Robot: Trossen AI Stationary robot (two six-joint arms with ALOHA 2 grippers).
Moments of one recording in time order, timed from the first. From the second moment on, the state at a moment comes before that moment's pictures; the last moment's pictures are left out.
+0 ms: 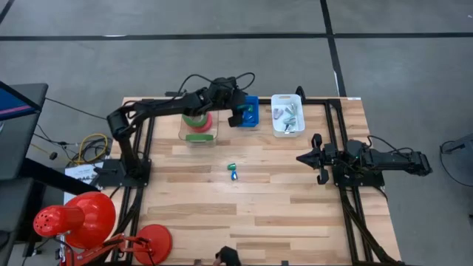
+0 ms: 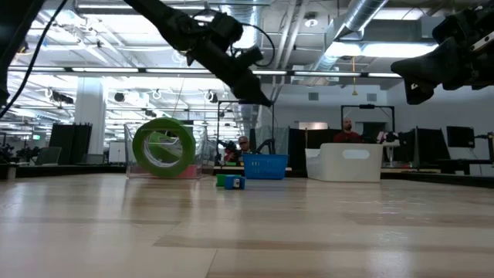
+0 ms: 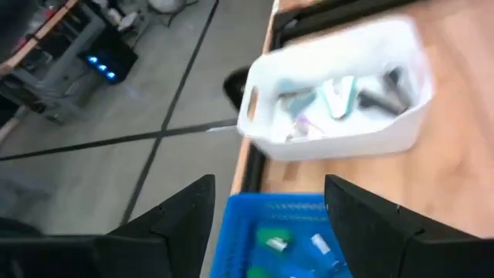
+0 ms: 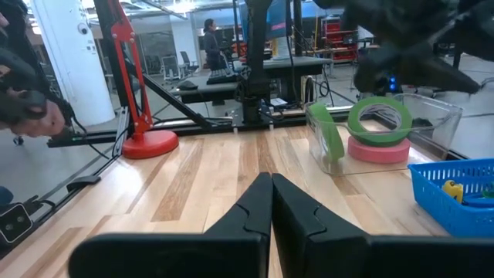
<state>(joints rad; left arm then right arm) 0.49 1.83 1.34 0.02 -0.02 0.55 0.00 0.01 0.01 0.00 0.00 0.09</state>
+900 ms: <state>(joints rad) 0.21 1.80 1.34 -0.28 0.01 0.47 0.00 0.01 0.01 0.00 0.00 0.09</state>
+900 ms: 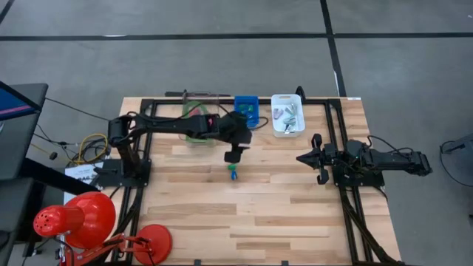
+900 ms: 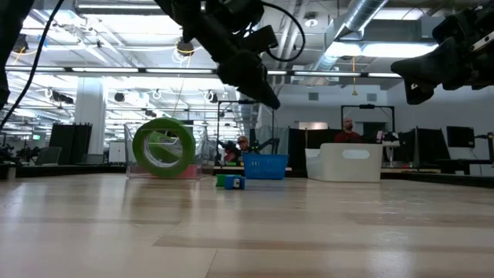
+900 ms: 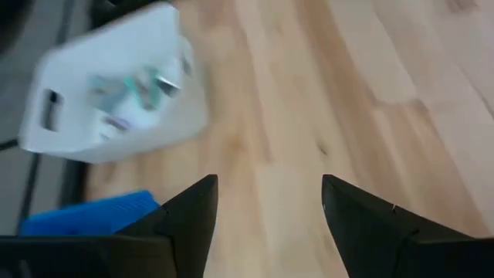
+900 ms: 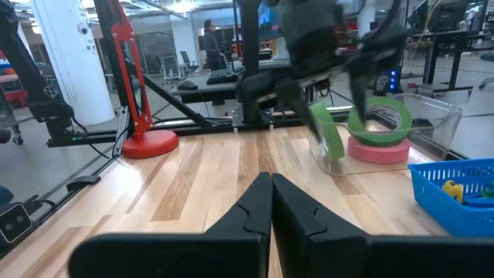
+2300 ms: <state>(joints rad) 0.09 1.79 1.13 -0.50 0.08 0.13 0.00 0.01 0.01 0.00 0.00 0.09</state>
